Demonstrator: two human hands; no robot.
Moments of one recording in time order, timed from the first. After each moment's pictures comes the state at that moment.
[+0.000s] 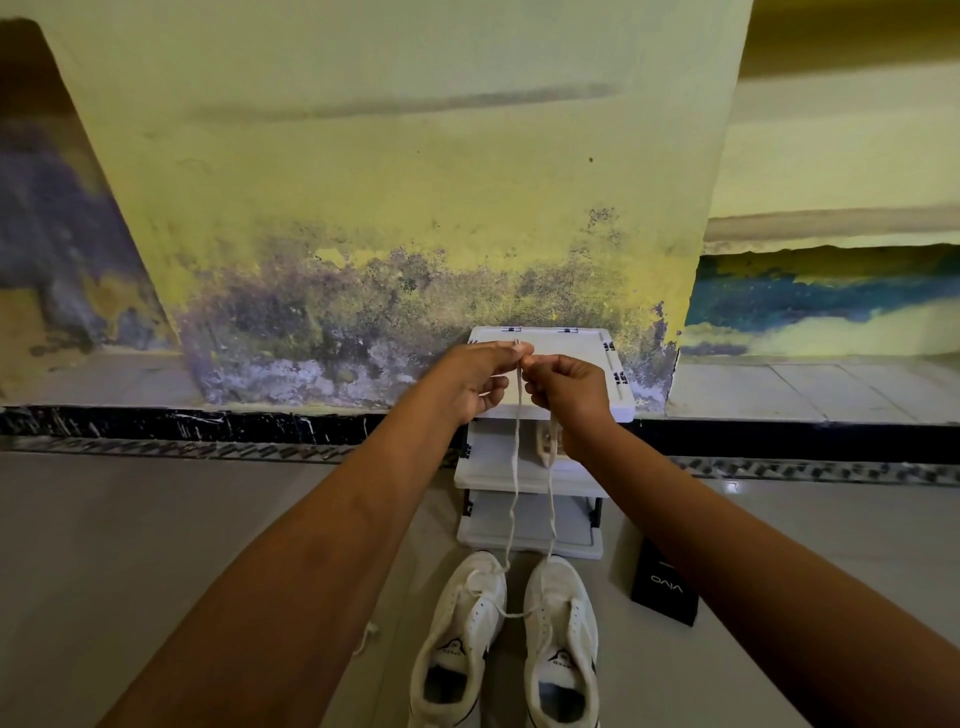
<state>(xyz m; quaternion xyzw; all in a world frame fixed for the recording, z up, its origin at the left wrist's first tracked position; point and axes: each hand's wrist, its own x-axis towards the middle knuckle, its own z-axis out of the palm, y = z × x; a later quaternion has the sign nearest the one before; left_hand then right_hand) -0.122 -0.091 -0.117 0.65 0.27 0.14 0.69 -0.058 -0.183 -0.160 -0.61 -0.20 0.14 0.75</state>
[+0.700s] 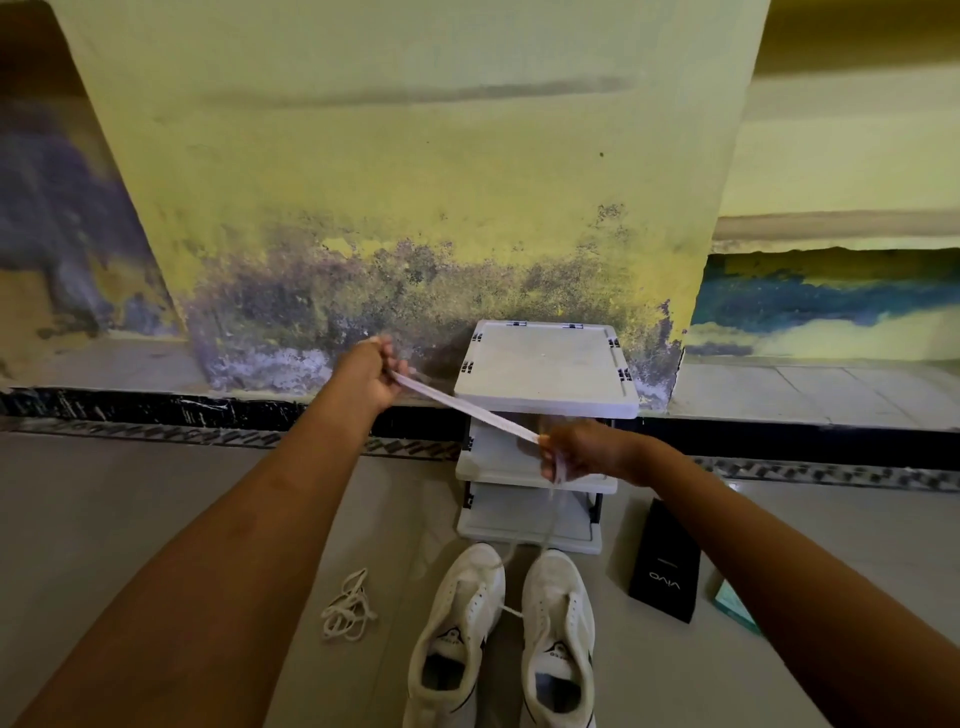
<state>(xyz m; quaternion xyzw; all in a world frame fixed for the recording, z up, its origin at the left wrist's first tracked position) -0.161 -0.006 -0.130 0.39 0.35 0.32 0.79 -0.030 -0.217 -0.193 -0.76 -0.38 0.38 0.37</state>
